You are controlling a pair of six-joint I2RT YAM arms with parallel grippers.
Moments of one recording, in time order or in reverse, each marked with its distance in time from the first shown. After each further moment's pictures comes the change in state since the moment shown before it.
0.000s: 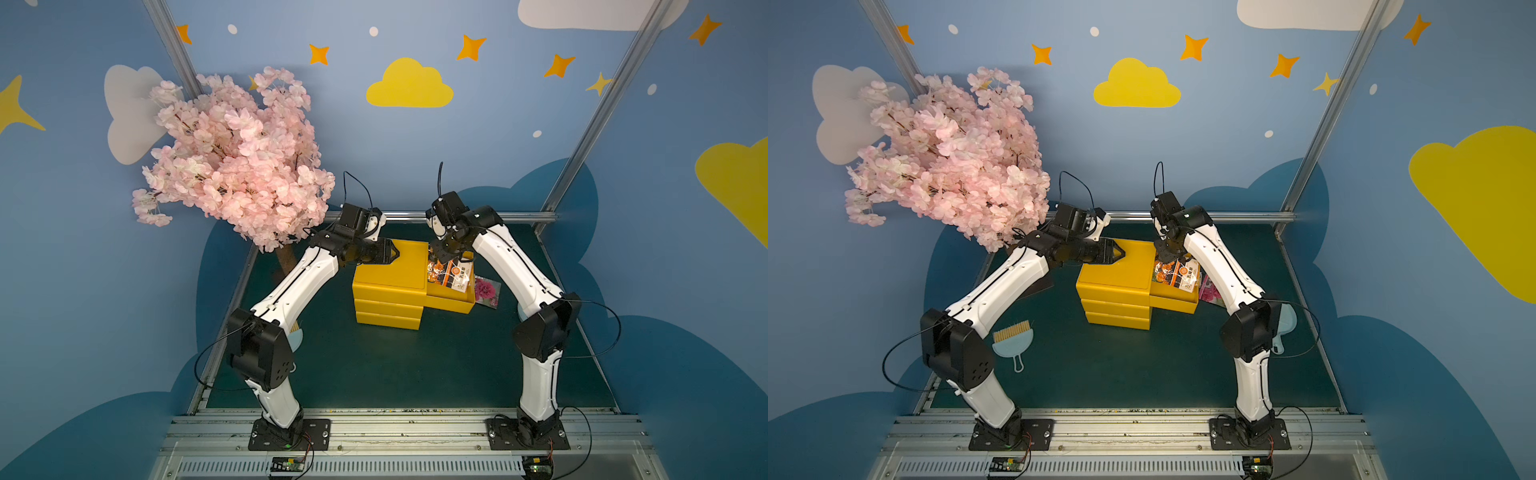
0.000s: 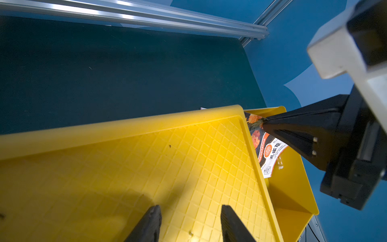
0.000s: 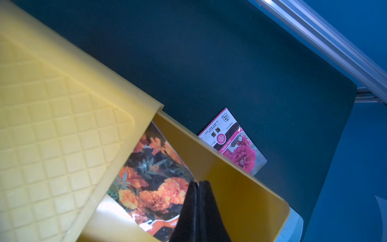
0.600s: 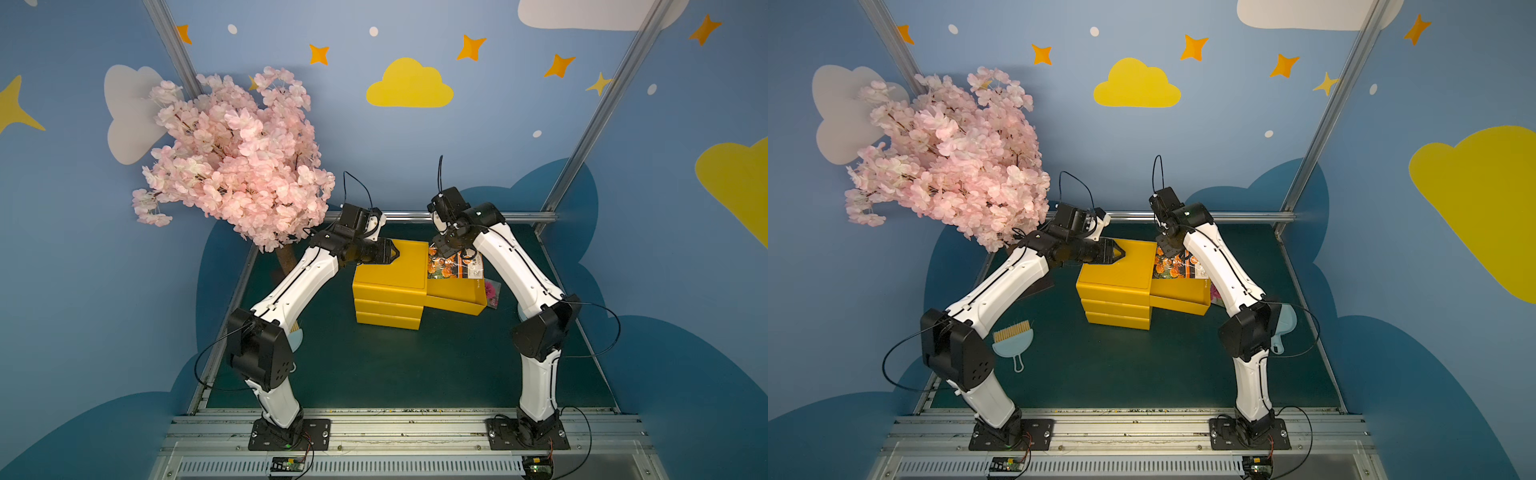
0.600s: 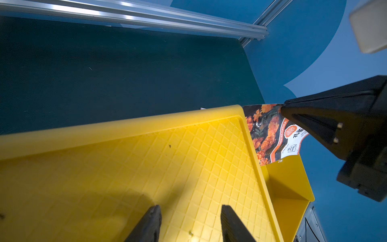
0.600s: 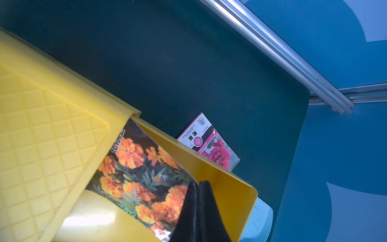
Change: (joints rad) left arm 0.000 0.000 -0.002 0.003 0.000 0.000; right arm 0.014 0.005 0.061 -0.013 0.140 -0.035
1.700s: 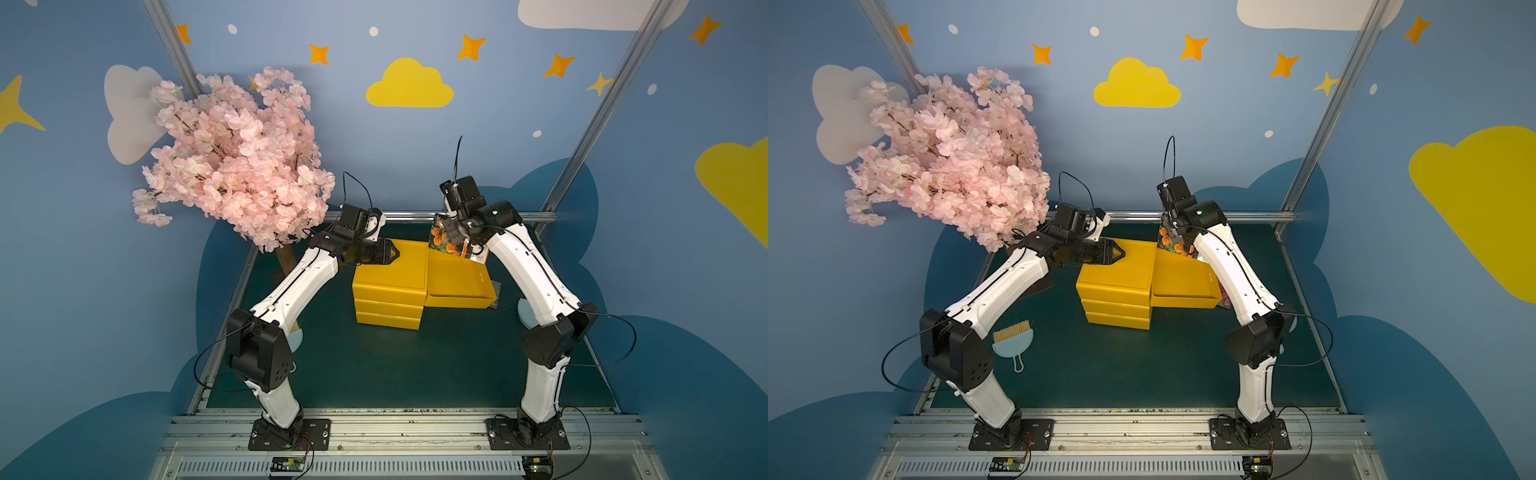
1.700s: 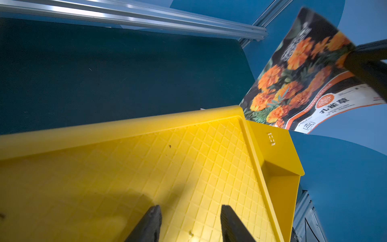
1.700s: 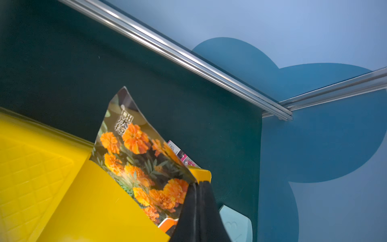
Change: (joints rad) left arm 0.000 -0.006 -0.013 0.014 0.000 0.000; right arm -0.026 -0.106 -0.018 0.153 0.134 -0.001
